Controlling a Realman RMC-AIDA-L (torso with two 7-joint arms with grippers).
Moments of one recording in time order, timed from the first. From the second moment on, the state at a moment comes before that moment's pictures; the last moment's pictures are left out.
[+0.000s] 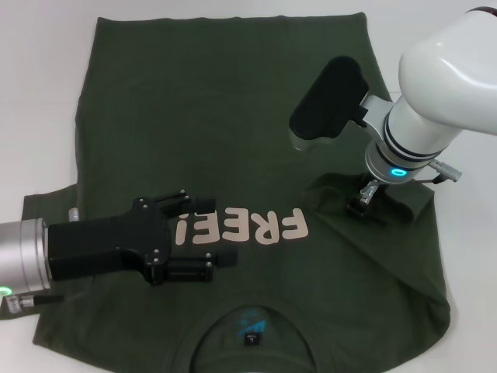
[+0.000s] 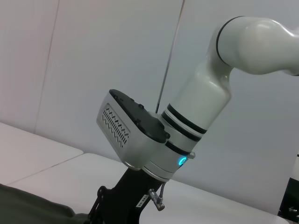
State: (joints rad) left arm -0.51 -2.16 0.61 0.75 2.00 1.77 -1.35; right arm 0.98 2.10 -1.61 -0.75 -2.89 -1.12 2.71
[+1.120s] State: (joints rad) left arm -0.51 -2.16 0.61 0.75 2.00 1.77 -1.35; right arm 0.98 2.10 -1.58 -0.80 -2.89 -1.20 2.69
